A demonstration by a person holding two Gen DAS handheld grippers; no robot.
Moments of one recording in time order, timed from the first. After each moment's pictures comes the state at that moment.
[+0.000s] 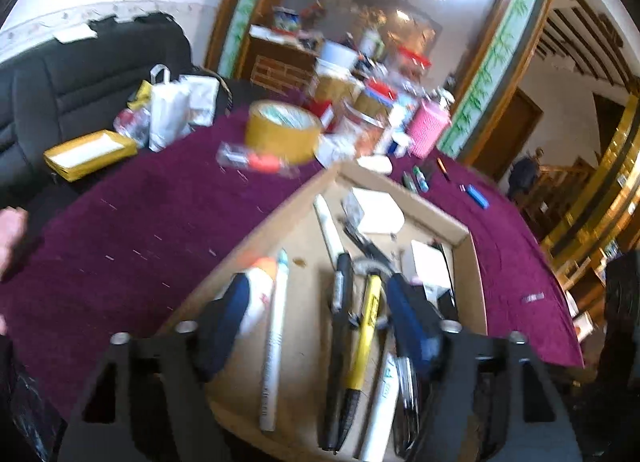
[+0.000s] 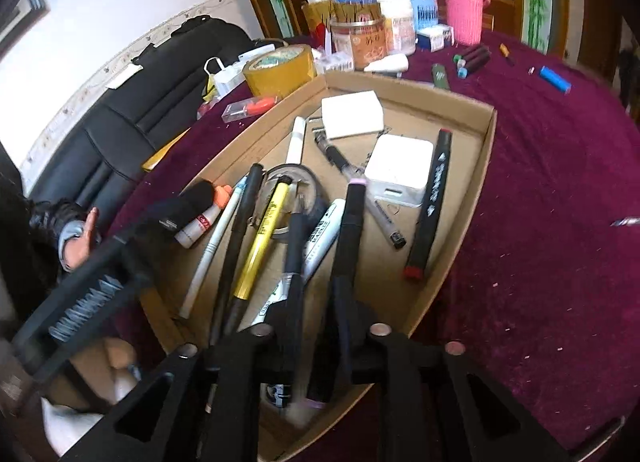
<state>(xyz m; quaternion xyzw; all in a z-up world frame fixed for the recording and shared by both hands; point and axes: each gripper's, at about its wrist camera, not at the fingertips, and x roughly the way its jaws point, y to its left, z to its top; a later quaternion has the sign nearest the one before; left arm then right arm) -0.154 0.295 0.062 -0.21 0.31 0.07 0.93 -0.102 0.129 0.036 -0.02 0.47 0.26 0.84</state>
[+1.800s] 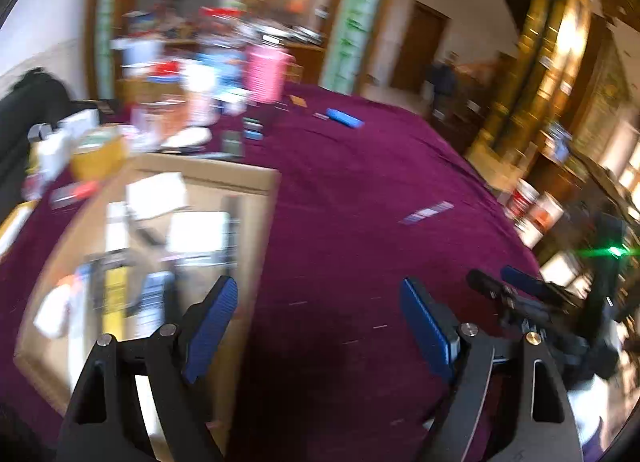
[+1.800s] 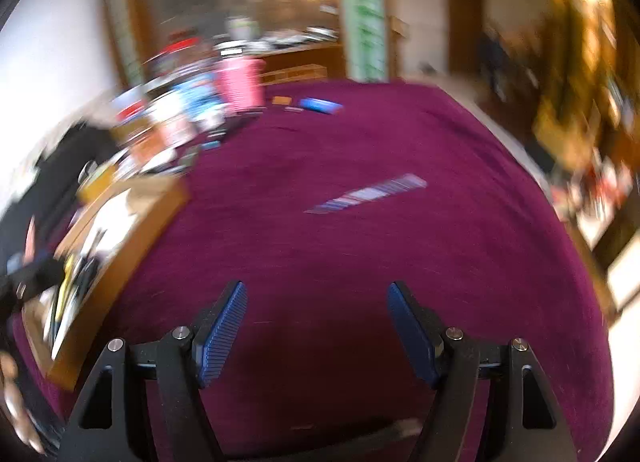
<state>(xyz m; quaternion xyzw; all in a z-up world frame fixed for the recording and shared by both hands) -0.108 0.092 0.095 -0.07 0.39 -0.13 0.91 -0.107 -0.154 0.050 0.08 0.39 0.03 0.92</state>
